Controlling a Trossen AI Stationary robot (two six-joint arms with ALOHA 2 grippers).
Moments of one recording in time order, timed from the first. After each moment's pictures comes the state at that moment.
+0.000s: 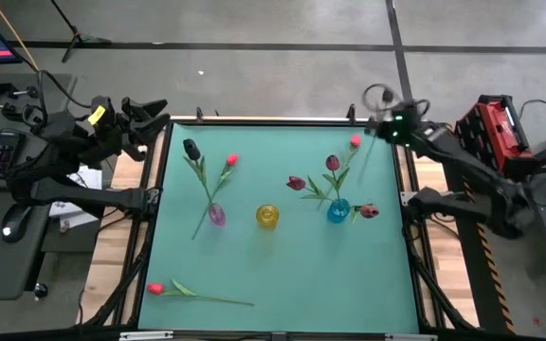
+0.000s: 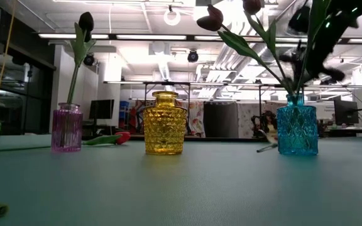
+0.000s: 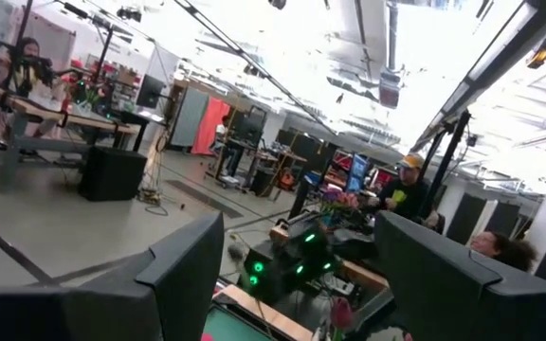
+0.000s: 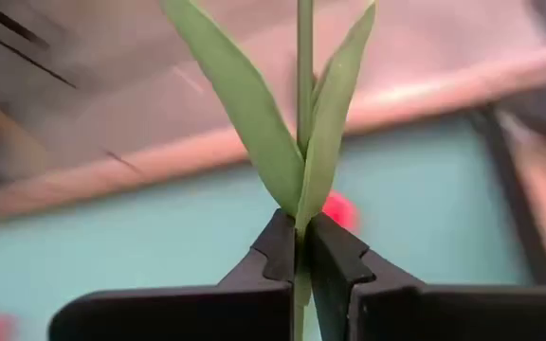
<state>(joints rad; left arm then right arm) 0.09 0.62 1.08 -0.21 -0.38 -0.27 -0.91 0.93 0.77 -0.66 0.21 0.75</state>
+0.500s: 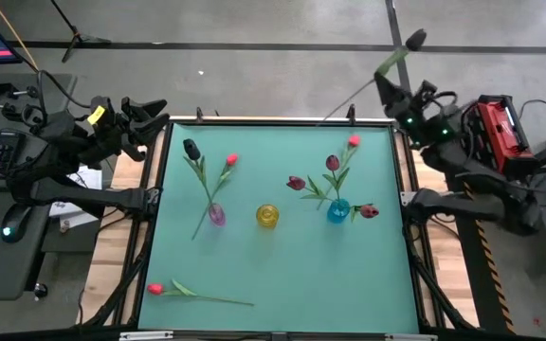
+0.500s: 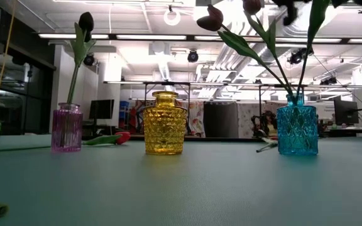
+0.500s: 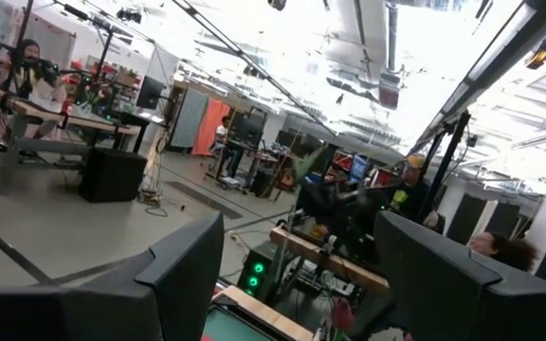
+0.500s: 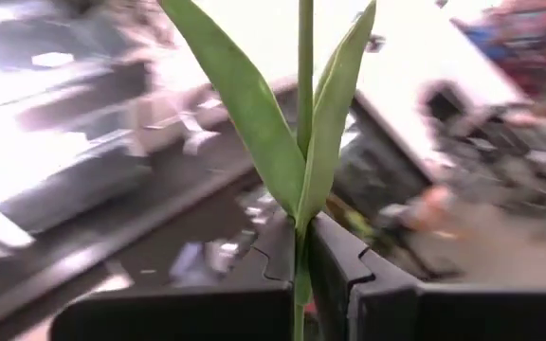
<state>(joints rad) 0.09 0.61 1.08 -0.21 -0.38 -0.26 -0.66 0.81 0.77 0.49 0.10 0.67</state>
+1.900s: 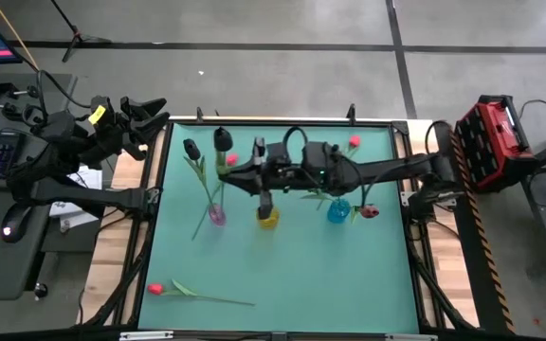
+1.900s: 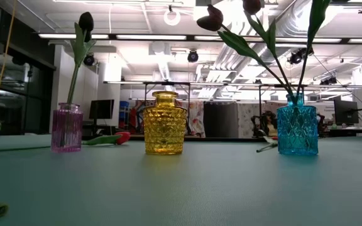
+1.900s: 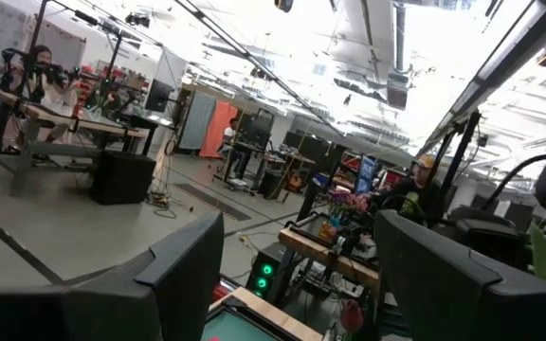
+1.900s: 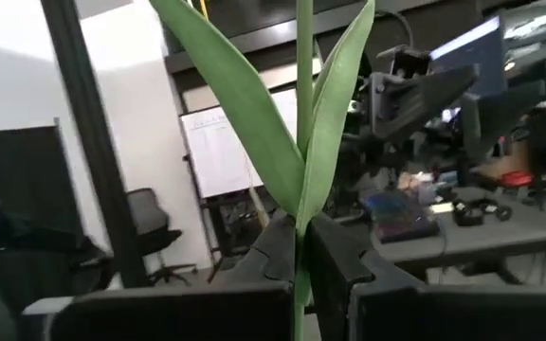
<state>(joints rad) 0.09 0.61 1.08 -0.21 -0.40 -0.25 0.09 1.81 1.70 0.39 -0.02 0.22</state>
